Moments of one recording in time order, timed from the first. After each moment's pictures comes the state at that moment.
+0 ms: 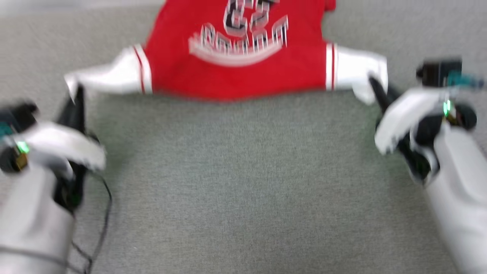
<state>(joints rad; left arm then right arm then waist) -0.65 0.45 -0.24 0.64 -0.75 -0.12 -0.26 -0.76 -0.24 0.26 0.66 0.48 0.13 0.10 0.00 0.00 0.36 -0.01</state>
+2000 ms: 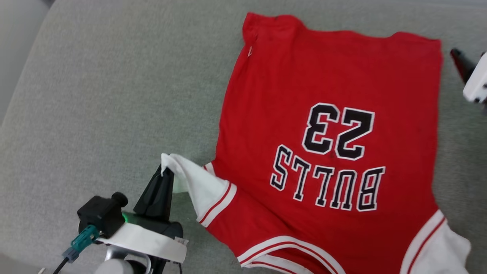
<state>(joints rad) -0.07 0.31 -0.32 -0.10 -0.57 0.03 -0.24 -0.86 -0.27 -0.19 0.63 0.24 0.13 0.54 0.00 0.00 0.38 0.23</state>
